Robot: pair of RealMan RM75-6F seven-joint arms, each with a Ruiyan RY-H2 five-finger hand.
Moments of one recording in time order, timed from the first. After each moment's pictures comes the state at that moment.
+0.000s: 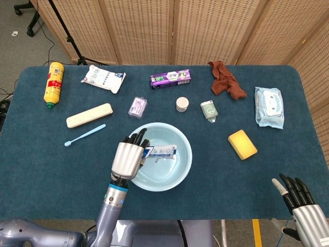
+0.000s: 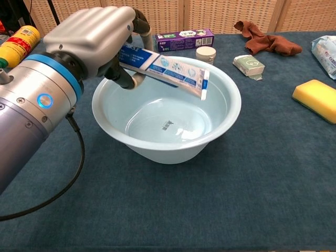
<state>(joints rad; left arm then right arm) -0.67 -1.92 -0.23 -1.78 1.20 1.49 1.02 -0.10 -1.00 -0.12 -1.70 -1.89 1.71 0.02</state>
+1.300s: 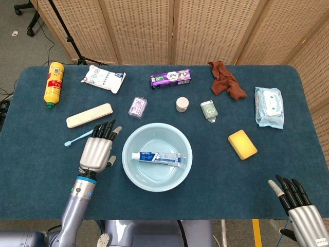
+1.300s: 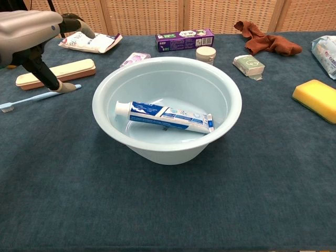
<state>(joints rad) -0.60 -1.52 -0.23 -2.03 0.95 1.40 0.96 -0.10 -1.02 -0.13 -1.70 -1.90 1.69 -0.03</state>
